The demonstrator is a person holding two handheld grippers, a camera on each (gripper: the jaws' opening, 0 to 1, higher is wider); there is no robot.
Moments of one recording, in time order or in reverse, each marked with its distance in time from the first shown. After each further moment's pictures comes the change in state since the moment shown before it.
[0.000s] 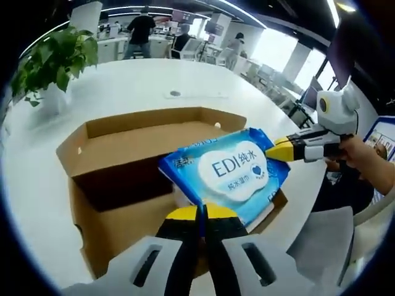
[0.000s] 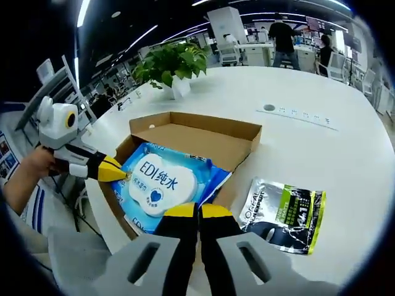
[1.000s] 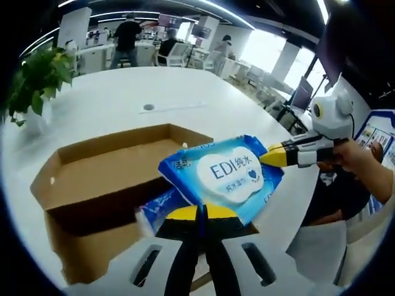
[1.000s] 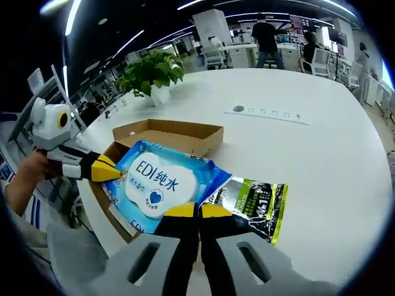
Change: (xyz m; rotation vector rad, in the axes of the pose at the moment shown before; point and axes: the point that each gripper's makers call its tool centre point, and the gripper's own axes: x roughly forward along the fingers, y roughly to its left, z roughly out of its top) left arm 0.035 -0.065 0.039 0.050 -0.025 -0.057; right arm -0.047 -0.062 -0.003 0.050 -0.022 -0.077
